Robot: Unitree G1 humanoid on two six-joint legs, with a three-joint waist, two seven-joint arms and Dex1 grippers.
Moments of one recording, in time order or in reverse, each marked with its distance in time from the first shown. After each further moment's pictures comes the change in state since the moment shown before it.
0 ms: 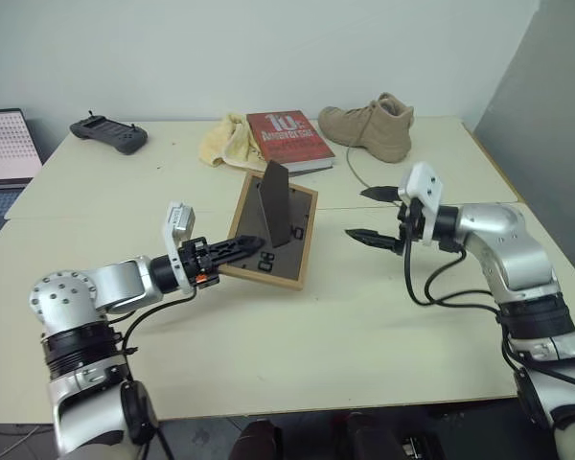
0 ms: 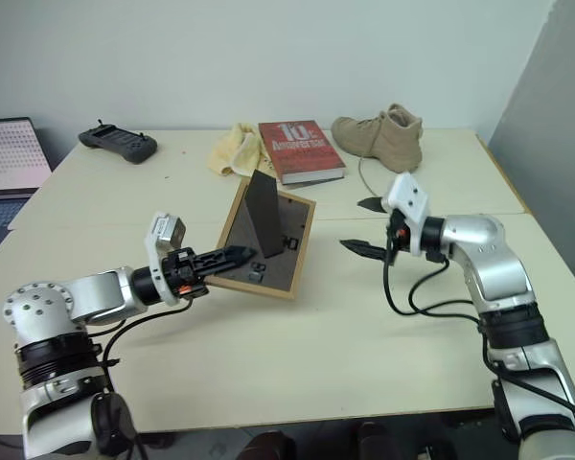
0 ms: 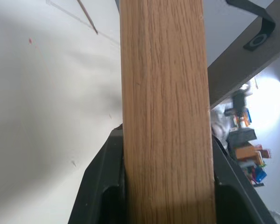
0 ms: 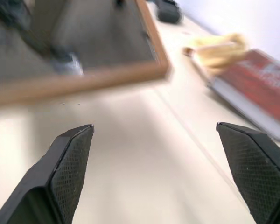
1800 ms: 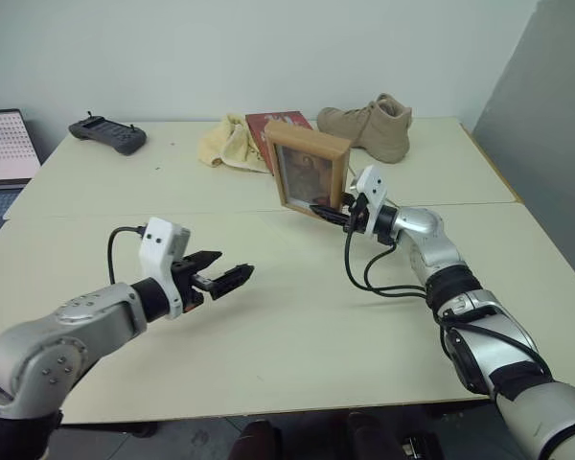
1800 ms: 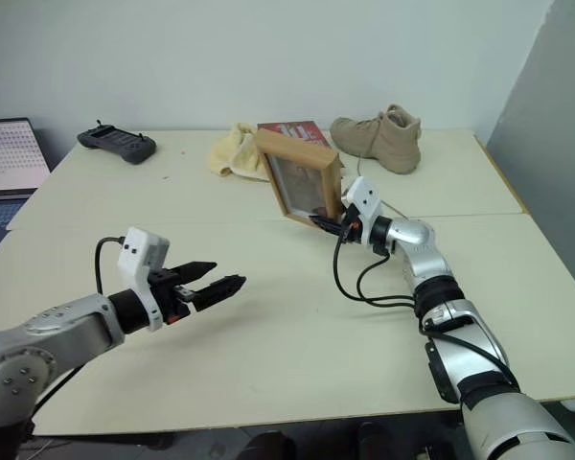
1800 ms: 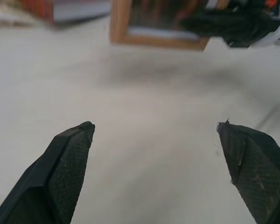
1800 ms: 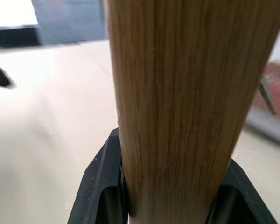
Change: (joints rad) left arm 0.469 0.268 -0.379 -0.780 0.481 -0.877 0.035; right arm -0.402 0.388 -0.013 0.752 0.218 0.076 0.097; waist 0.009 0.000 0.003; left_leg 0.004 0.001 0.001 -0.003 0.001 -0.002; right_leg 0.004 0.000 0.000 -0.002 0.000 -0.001
